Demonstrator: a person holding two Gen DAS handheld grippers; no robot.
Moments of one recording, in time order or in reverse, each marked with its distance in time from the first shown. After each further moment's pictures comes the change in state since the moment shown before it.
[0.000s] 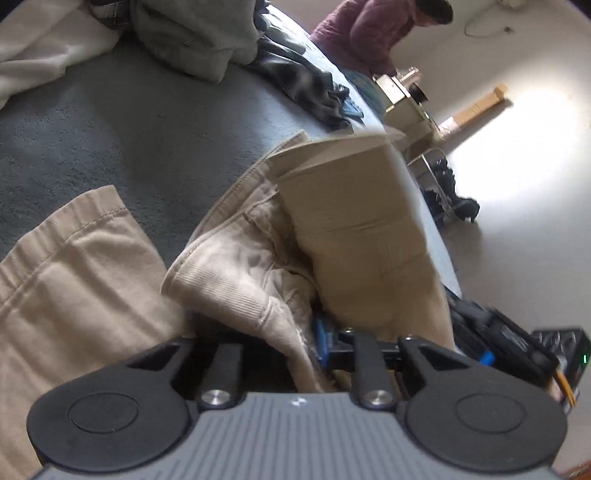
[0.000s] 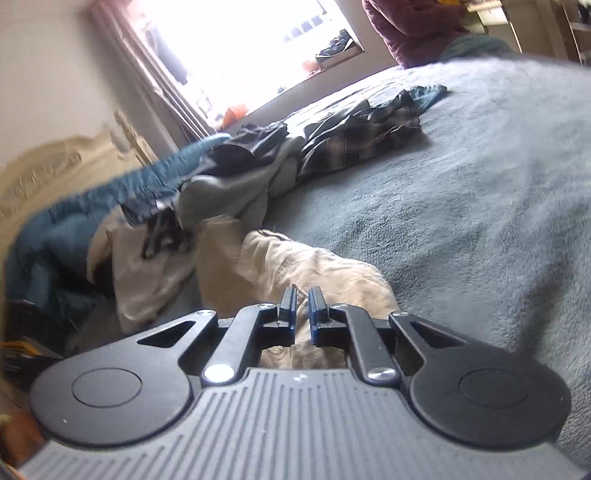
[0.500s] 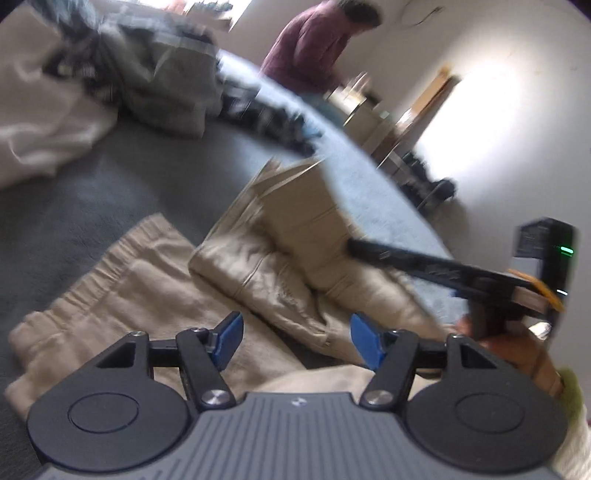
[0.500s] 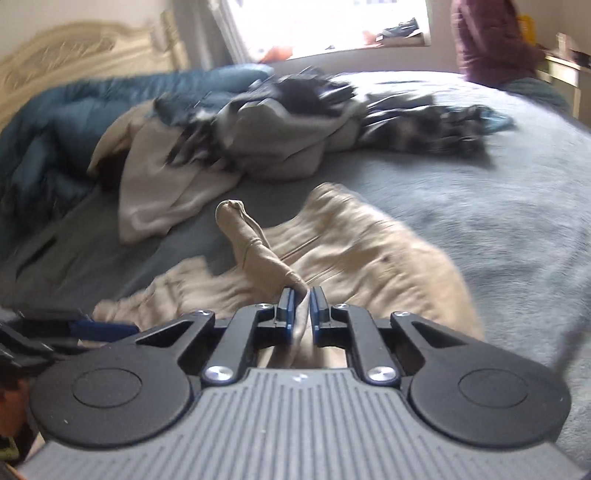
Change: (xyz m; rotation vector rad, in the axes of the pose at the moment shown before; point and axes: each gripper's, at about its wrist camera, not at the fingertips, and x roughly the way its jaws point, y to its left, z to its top) left arm -0.075 -0.004 -0.042 0.235 -0.070 0.018; right arm 0.019 0.086 -0.019 -0.355 0.141 -0.117
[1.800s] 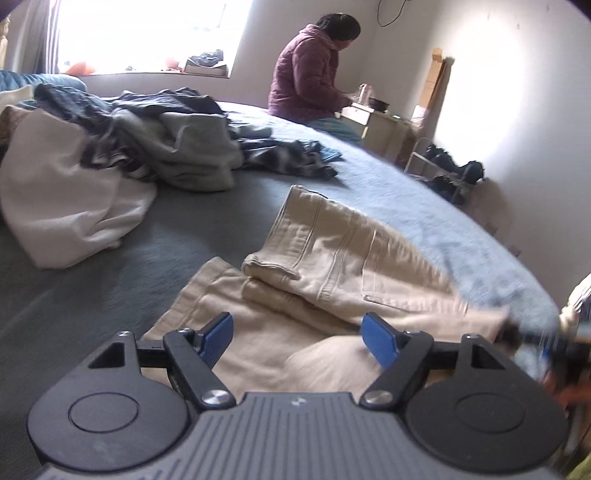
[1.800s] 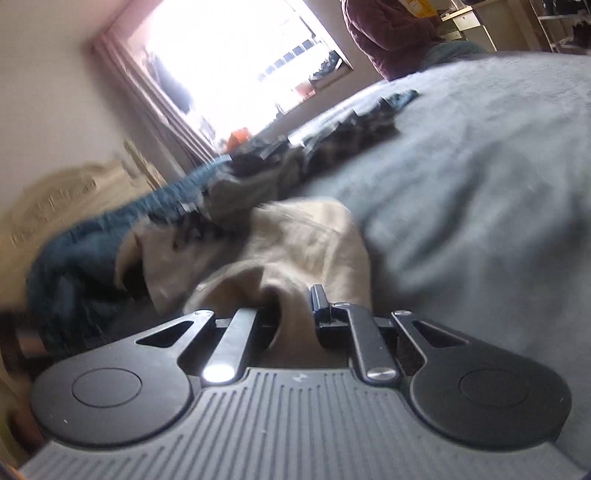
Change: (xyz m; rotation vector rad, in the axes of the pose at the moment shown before) left arm -0.055 -0.022 -0.016 0.239 -0.124 0.197; right arm -0.103 -0.063 -0.113 0.360 -0.200 0.075
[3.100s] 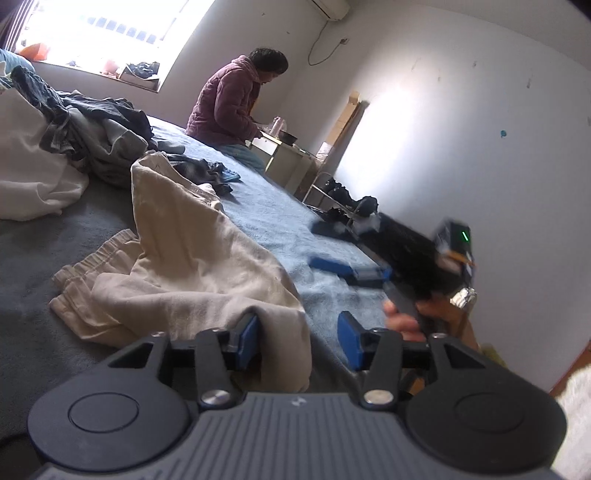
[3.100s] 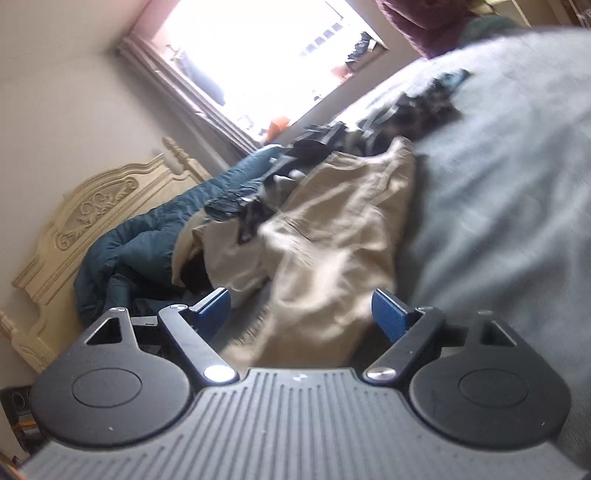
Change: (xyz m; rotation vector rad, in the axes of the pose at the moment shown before) left arm -0.116 -0.022 -0.080 -0.054 -0.112 -0.363; right arm 0.021 0.074 0.025 0.074 0.028 0.178
